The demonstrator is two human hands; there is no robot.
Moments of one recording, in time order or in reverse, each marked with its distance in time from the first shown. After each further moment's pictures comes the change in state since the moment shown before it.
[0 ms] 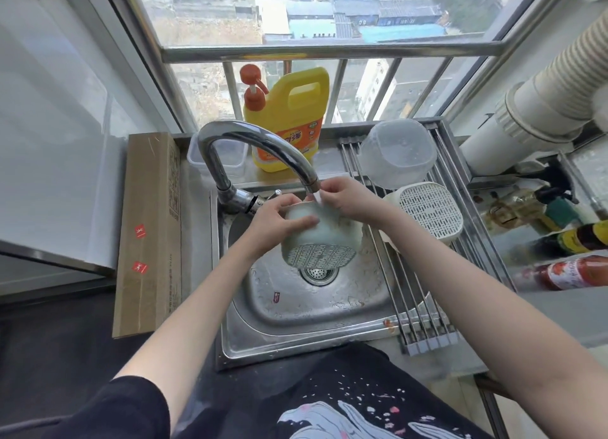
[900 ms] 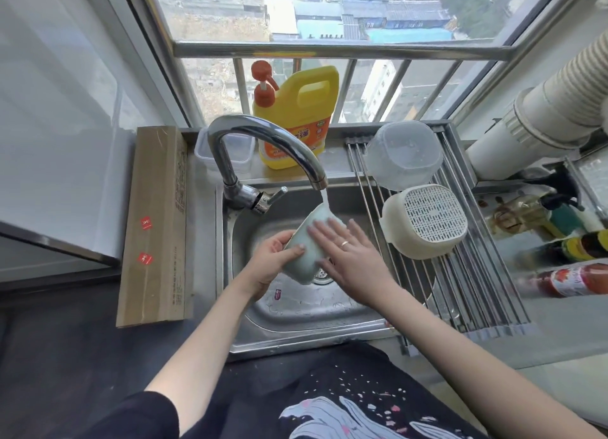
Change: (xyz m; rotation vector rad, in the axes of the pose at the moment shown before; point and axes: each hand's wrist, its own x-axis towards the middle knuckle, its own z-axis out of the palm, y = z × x) left_hand -0.048 -0.041 0.019 -0.526 -0.042 -0.141; right_hand -0.059 0.080 0.069 -0.860 0.211 -0.338
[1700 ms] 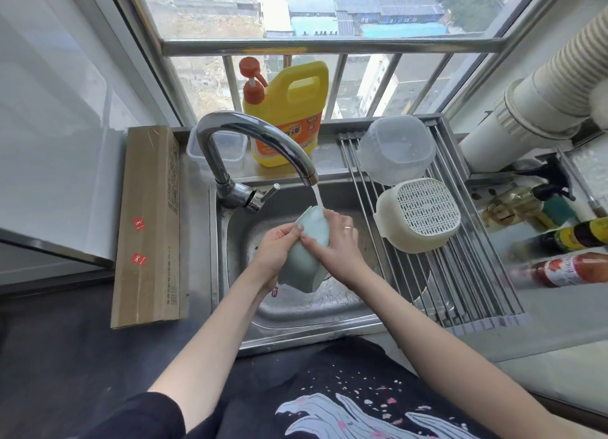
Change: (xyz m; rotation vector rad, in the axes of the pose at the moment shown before) left_hand 0.013 0.002 0.024 -0.086 0.147 -0.066; right_hand 0.021 -0.020 0.004 0.744 0.029 0.565
